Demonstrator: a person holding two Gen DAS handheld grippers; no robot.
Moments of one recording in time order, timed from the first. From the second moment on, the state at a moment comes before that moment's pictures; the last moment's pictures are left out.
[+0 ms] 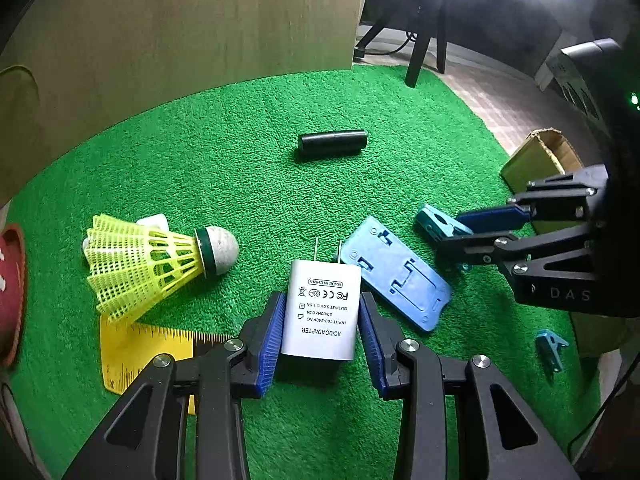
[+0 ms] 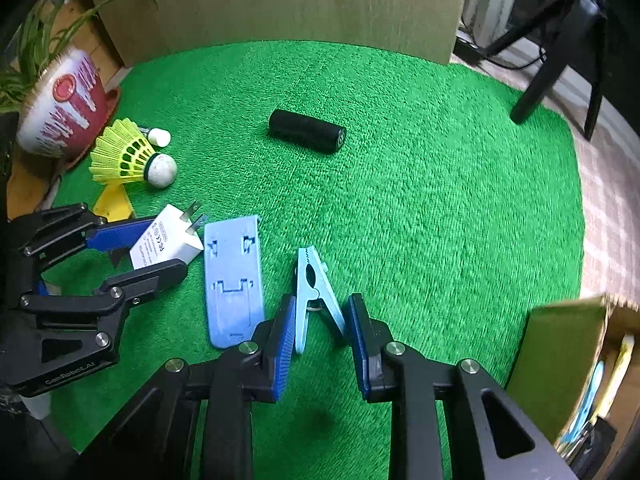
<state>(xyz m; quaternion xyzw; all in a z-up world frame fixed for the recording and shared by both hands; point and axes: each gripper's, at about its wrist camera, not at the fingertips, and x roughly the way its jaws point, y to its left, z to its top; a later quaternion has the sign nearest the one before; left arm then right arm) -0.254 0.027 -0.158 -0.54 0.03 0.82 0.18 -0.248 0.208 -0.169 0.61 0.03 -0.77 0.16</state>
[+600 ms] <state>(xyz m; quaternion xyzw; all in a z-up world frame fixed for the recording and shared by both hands) -0.247 0.083 -0.109 -0.50 0.02 0.84 0.23 -0.212 0.250 -0.115 0.56 -0.06 -0.81 0.16</state>
